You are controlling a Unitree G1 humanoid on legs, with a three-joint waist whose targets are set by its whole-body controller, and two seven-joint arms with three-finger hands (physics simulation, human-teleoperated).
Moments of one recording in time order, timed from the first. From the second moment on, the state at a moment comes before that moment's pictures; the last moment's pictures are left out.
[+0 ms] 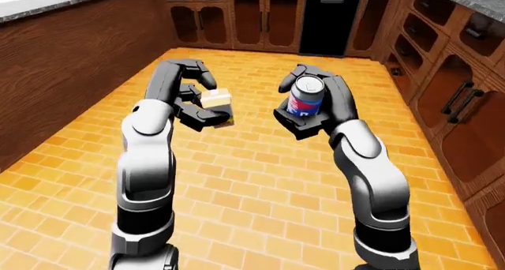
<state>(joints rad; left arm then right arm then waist) -0.74 0.19 0.05 -0.24 0.39 0.92 -0.30 -0.57 -0.06 -0.01 -0.33 0.05 0.72 0.05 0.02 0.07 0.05</state>
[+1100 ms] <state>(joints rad) -0.75 0.23 0.08 -0.27 0.37 0.94 -0.29 -0.68 -0.03 0.02 -0.31 -0.07 0.78 0.14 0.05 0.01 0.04</state>
